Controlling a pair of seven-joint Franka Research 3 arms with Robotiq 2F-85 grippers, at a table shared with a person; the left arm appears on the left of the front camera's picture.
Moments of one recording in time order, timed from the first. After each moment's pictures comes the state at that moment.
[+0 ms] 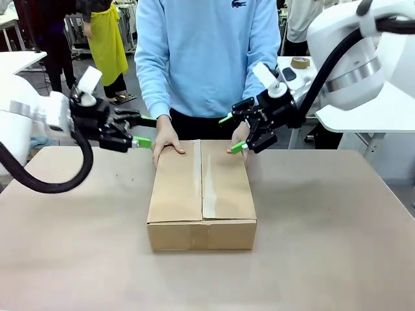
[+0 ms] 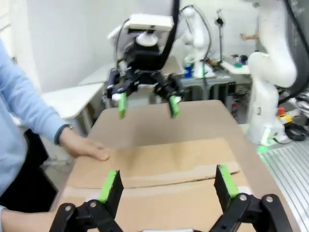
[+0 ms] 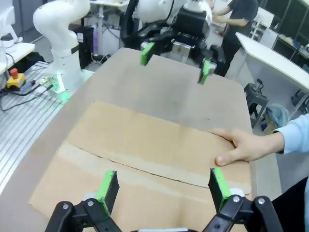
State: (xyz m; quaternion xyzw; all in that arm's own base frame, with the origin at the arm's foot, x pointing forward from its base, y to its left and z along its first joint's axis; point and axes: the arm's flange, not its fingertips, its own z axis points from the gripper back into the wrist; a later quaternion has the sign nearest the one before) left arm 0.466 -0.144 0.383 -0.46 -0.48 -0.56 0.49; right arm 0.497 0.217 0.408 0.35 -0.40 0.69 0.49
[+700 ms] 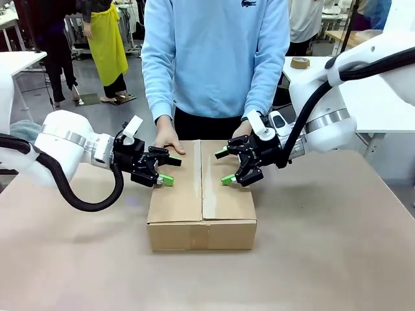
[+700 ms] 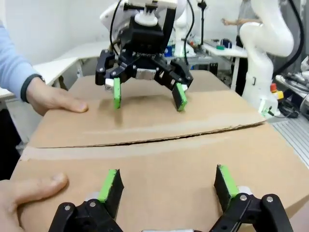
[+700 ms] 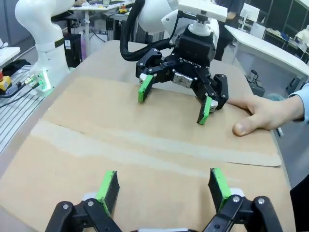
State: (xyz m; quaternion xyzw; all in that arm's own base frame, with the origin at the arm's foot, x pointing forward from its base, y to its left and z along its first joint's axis) left arm 0.514 -0.180 0.284 -0.48 -0.41 -0.59 0.51; right arm 0.495 0.222 0.317 0.37 -0.41 0.66 0.52
